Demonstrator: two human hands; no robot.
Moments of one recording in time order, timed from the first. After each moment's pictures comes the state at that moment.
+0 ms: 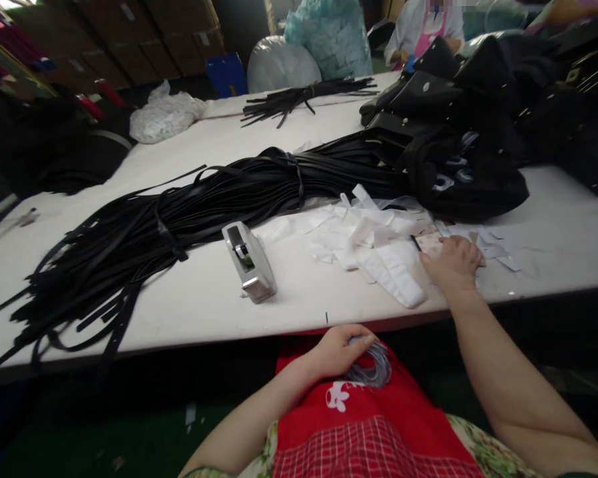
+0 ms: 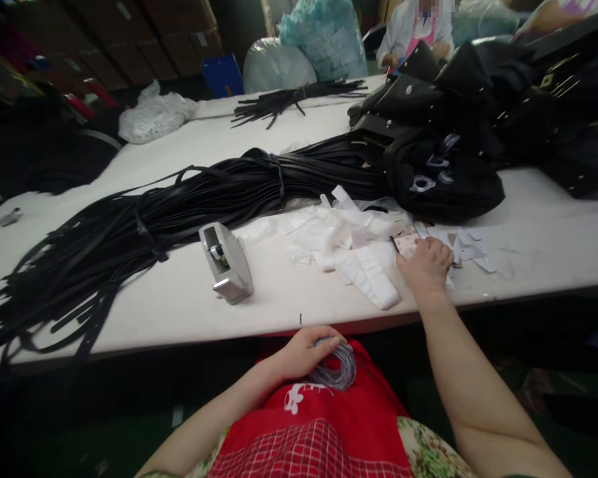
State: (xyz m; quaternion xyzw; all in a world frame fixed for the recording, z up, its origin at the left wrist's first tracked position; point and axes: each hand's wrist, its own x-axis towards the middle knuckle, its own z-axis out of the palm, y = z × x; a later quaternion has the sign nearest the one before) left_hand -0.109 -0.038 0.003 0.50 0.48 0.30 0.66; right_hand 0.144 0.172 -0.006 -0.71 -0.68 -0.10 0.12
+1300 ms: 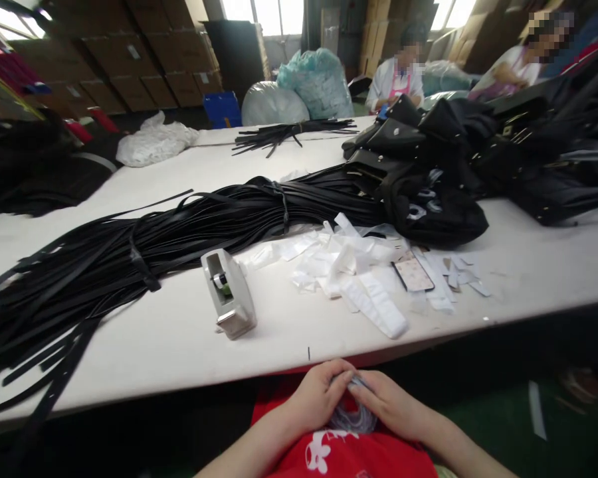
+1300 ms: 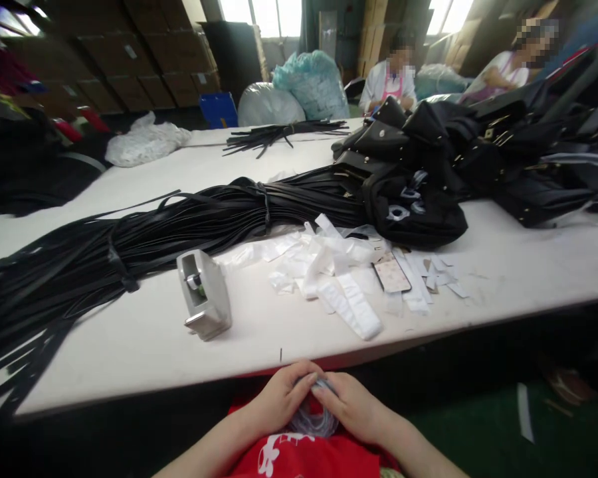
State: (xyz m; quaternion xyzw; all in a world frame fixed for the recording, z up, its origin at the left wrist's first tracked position) left_hand -0.107 -0.040 0.009 0.54 0.51 0.31 0.59; right_hand 0.082 0.001 0.008 -0.34 -0.73 0.58 0.08
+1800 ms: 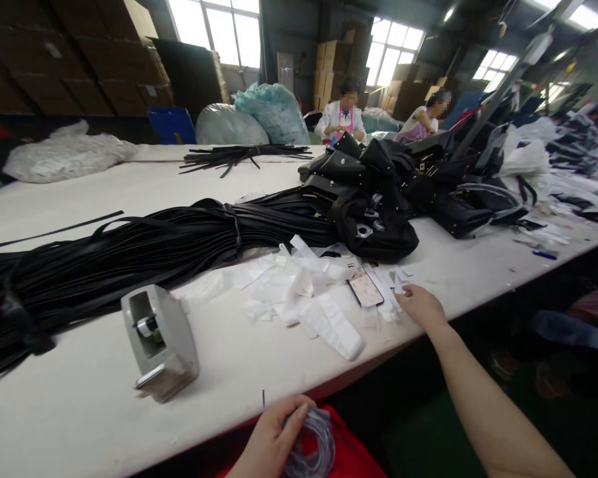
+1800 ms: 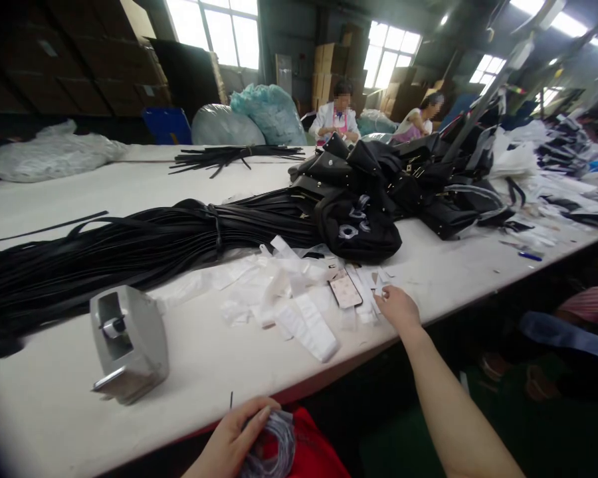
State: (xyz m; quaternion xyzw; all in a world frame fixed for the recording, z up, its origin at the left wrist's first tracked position) left_hand -0.108 -0.031 0.001 0.51 0.53 0.28 0.61; right_hand 0.250 0.191 0.019 -0.76 -0.64 0.07 0.07
